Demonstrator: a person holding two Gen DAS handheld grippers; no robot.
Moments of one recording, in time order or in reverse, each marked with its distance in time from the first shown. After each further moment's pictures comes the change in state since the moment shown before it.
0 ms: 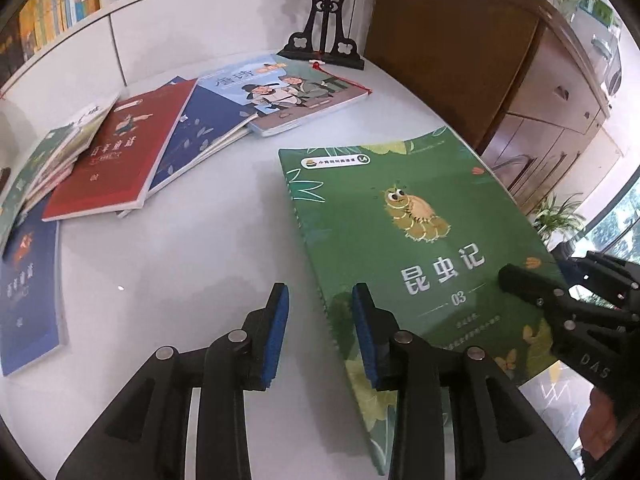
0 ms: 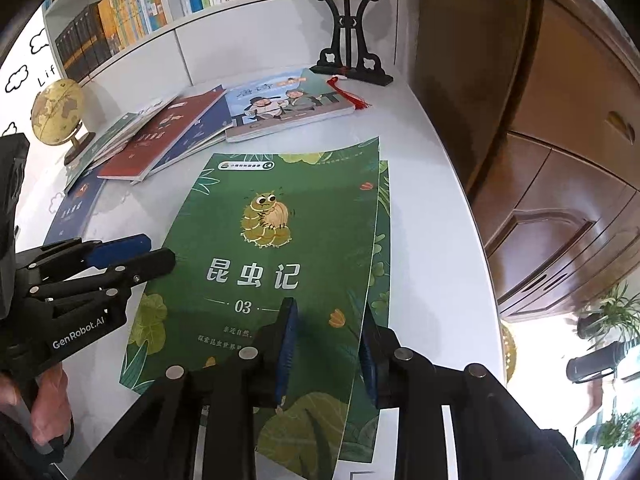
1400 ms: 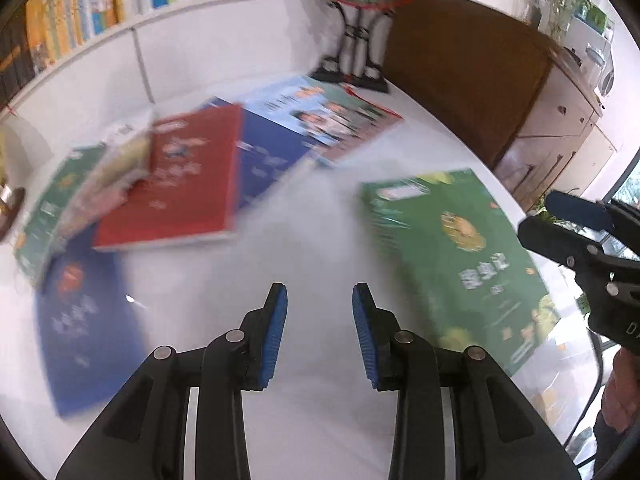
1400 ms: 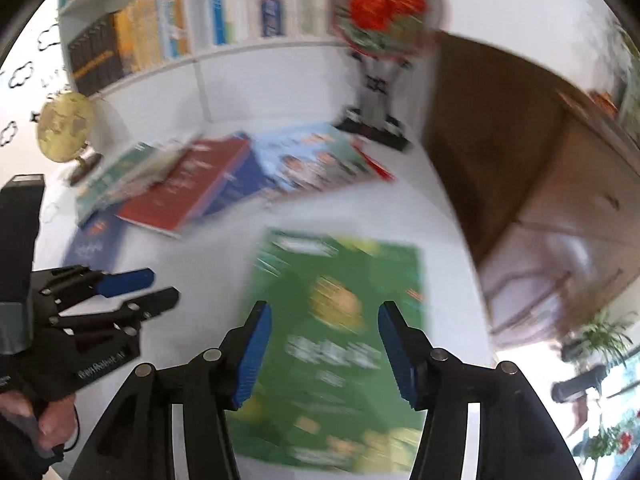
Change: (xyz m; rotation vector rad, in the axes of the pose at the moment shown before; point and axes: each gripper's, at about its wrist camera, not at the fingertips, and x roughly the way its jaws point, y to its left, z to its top) left arm -0.043 0.085 0.021 0.069 -0.023 0.012; right arm -0.045 0.104 0.068 -0.044 -0.135 -0.021
